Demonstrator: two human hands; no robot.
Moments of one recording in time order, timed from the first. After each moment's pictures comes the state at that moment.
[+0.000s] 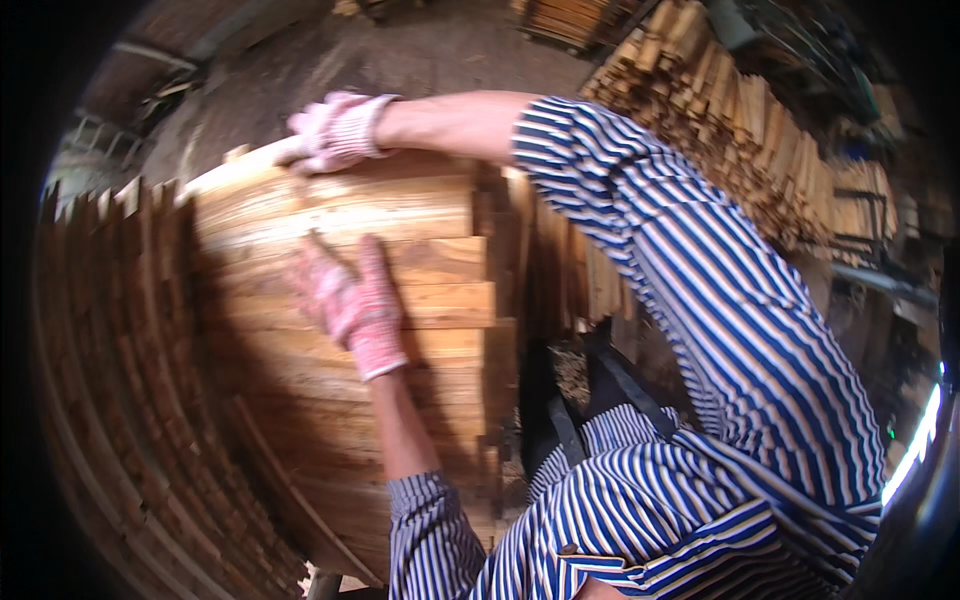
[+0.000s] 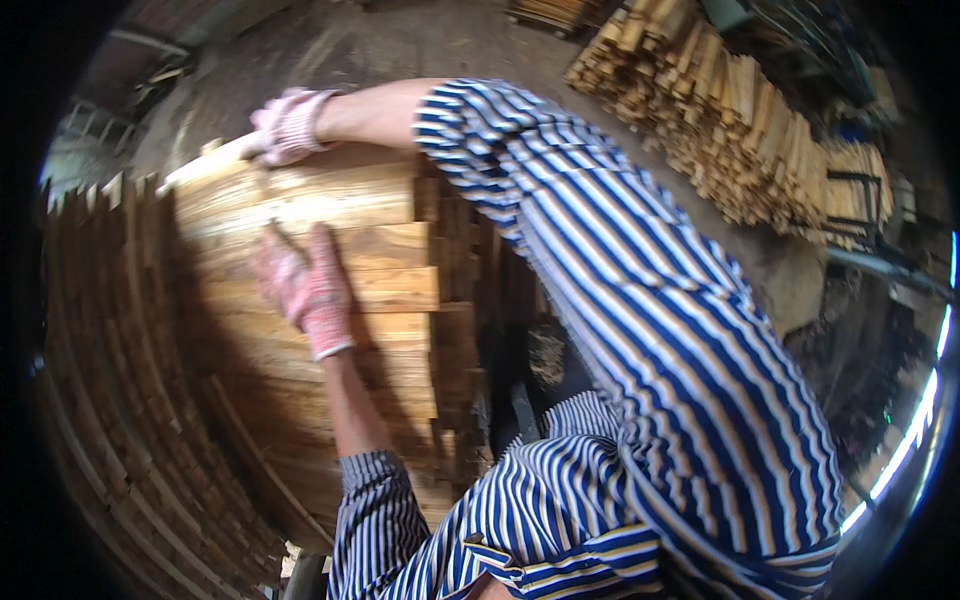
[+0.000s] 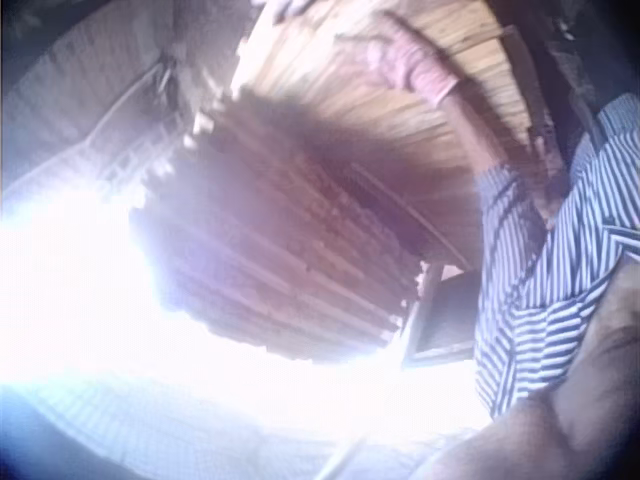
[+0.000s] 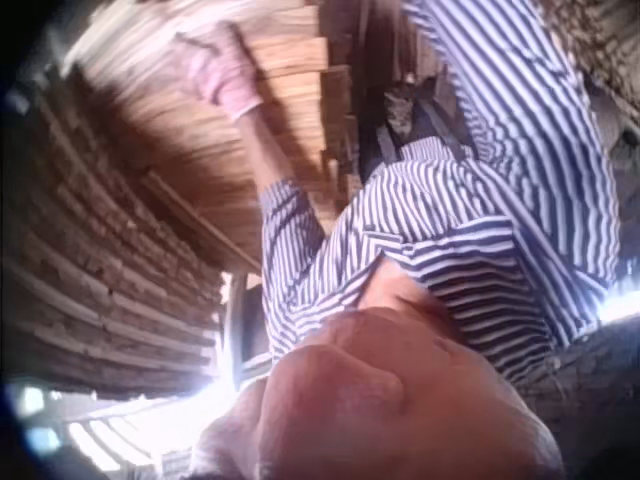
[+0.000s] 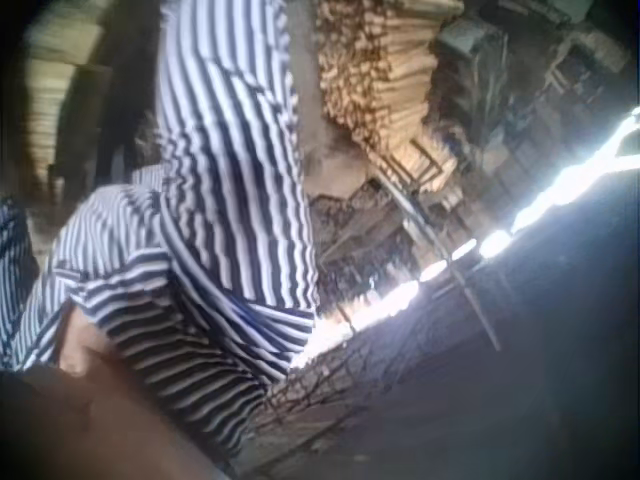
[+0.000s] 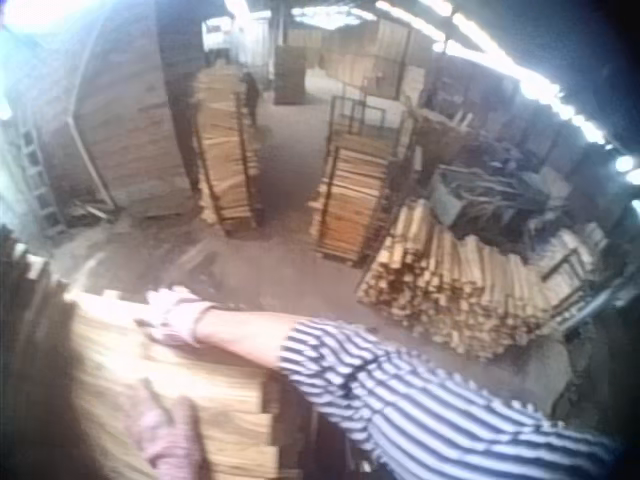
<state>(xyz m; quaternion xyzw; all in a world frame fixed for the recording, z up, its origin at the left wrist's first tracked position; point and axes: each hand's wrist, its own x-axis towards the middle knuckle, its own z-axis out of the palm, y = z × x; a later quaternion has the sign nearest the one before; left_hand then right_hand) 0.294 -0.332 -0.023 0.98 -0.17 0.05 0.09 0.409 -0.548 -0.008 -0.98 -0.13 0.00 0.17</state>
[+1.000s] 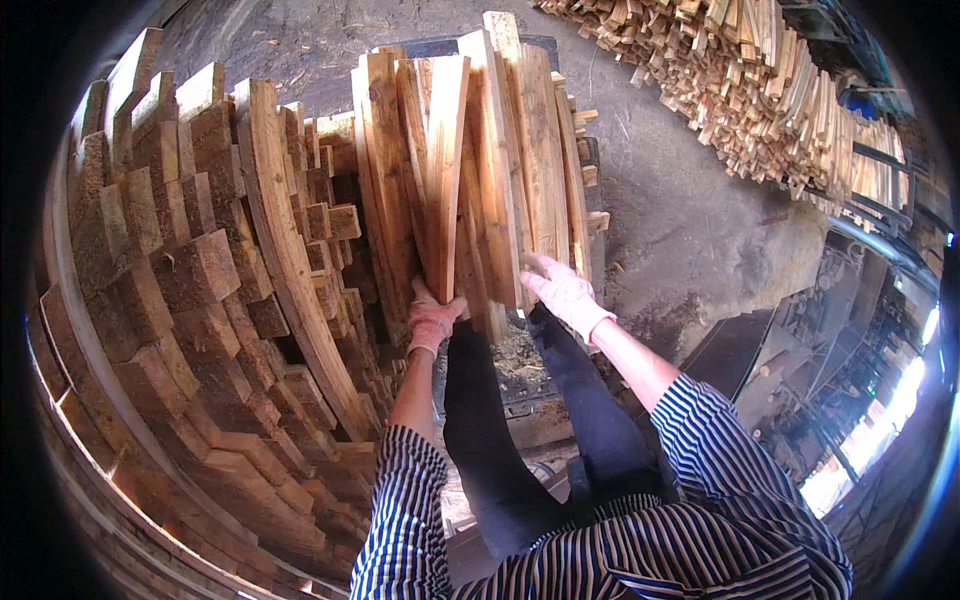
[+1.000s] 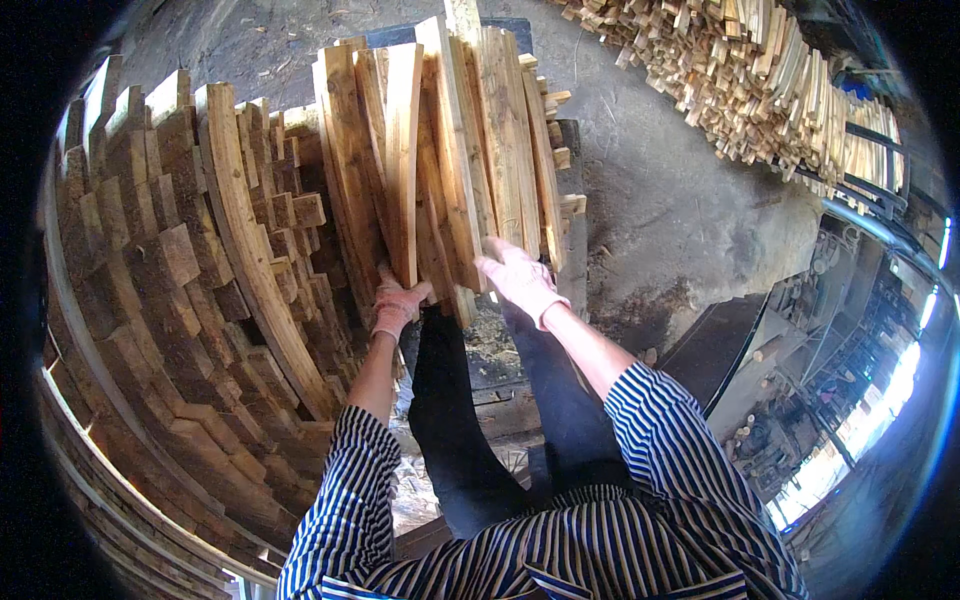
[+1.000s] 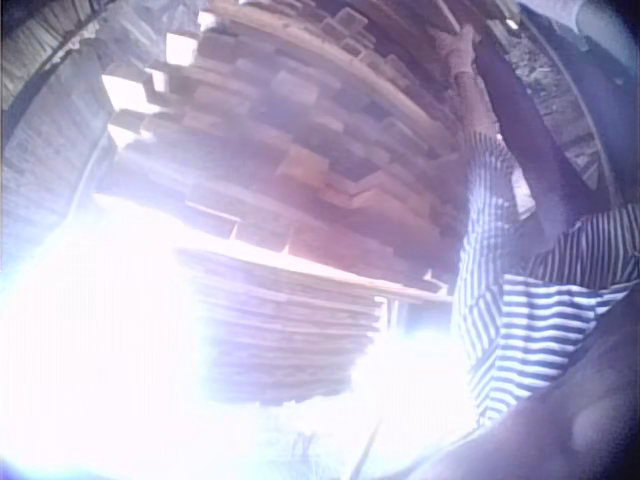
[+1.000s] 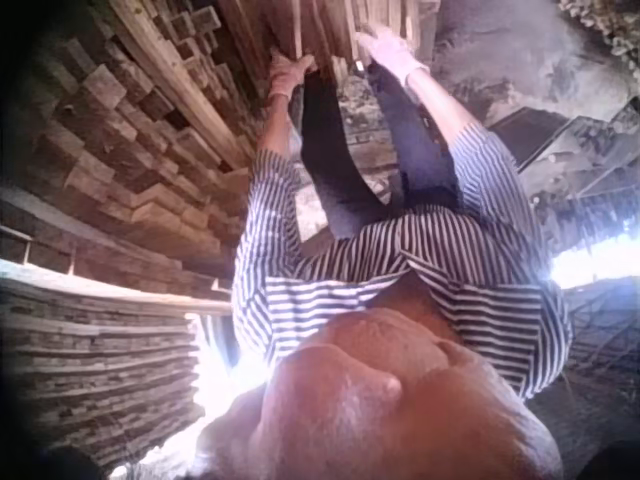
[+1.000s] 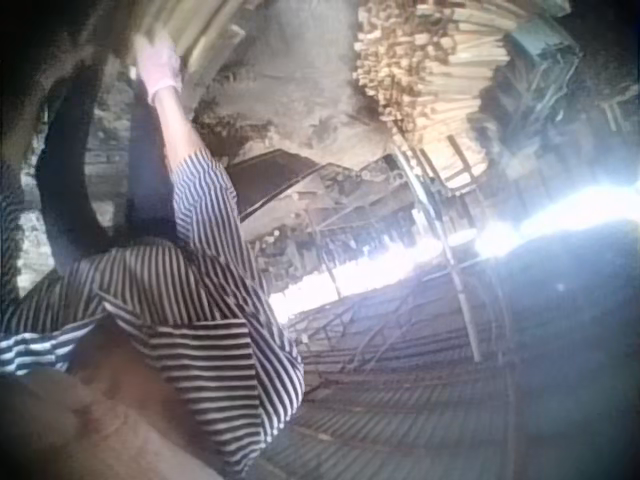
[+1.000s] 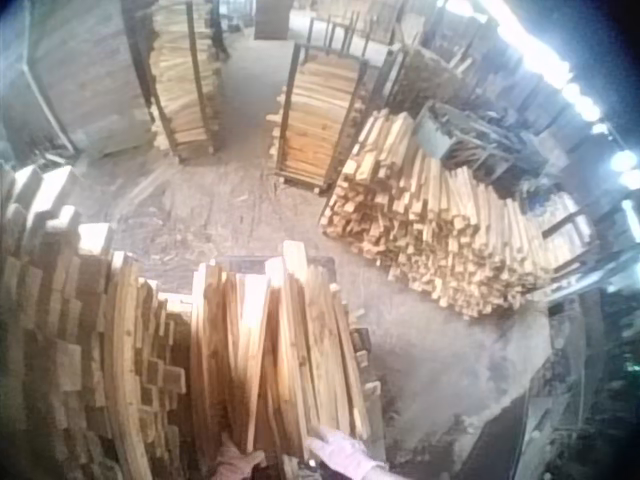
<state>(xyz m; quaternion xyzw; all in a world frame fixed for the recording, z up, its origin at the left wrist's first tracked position) -0.026 -0.379 -0.489 0.84 -0.09 -0.53 0.04 -0.227 -0.545 -0.424 -0.62 0.52 0.16 0.57</state>
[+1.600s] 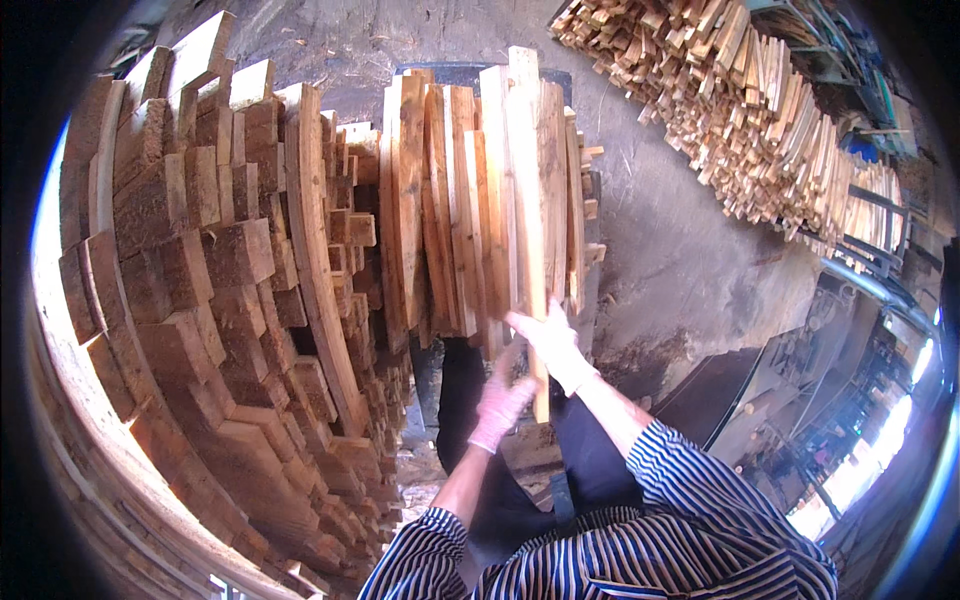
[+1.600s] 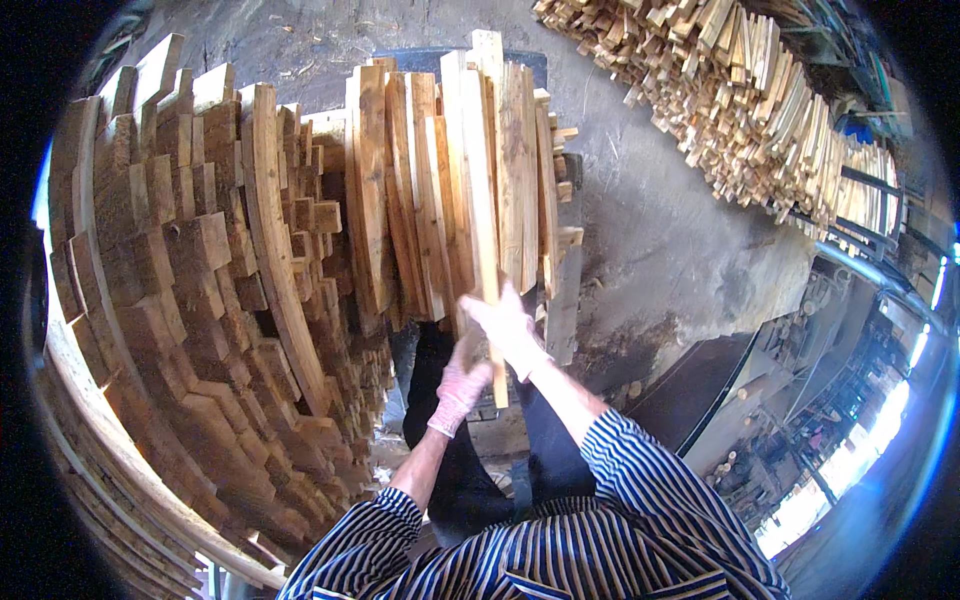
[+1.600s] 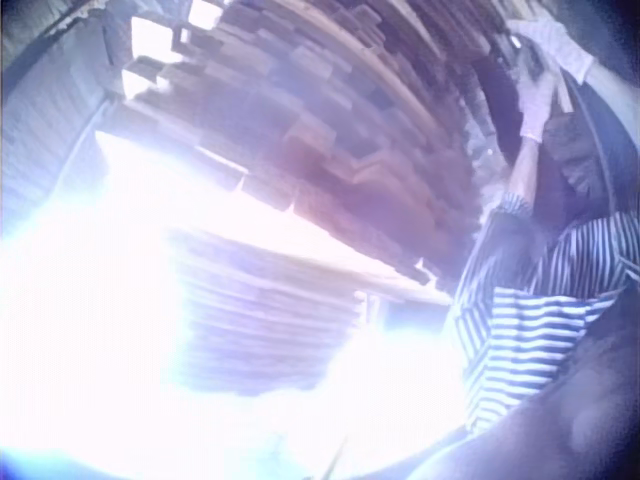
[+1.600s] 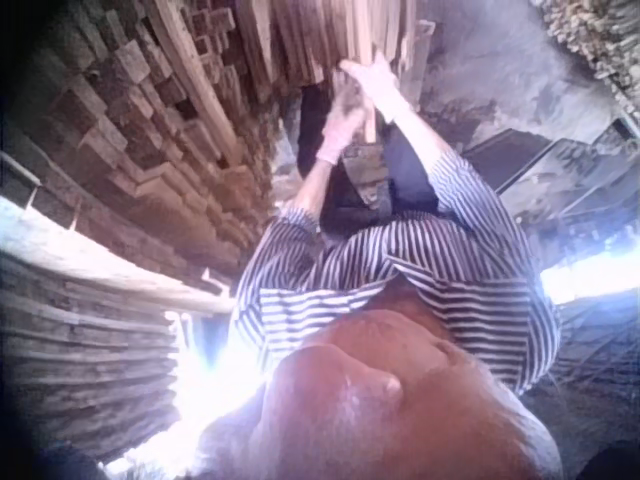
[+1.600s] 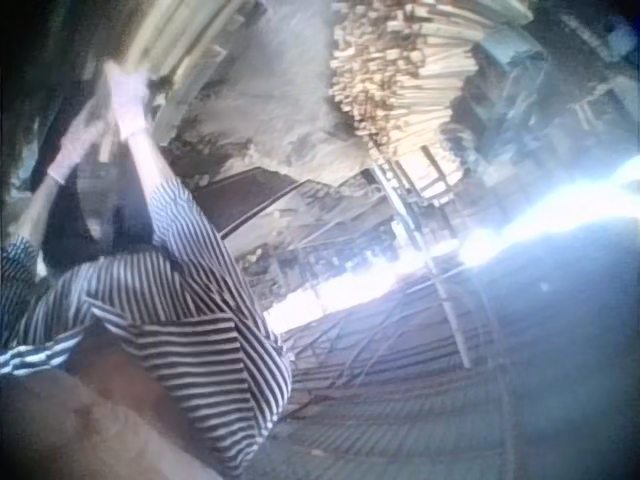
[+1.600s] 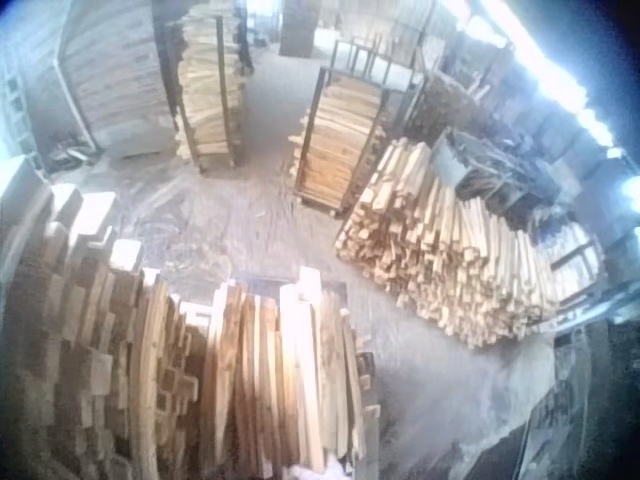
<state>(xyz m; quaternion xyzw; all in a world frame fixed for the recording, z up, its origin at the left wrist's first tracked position) -0.165 -0.348 -0.372 0.65 -0.08 -0.58 0.49 -0.201 -0.510 -0.369 -0.42 0.61 0.01 0.67</state>
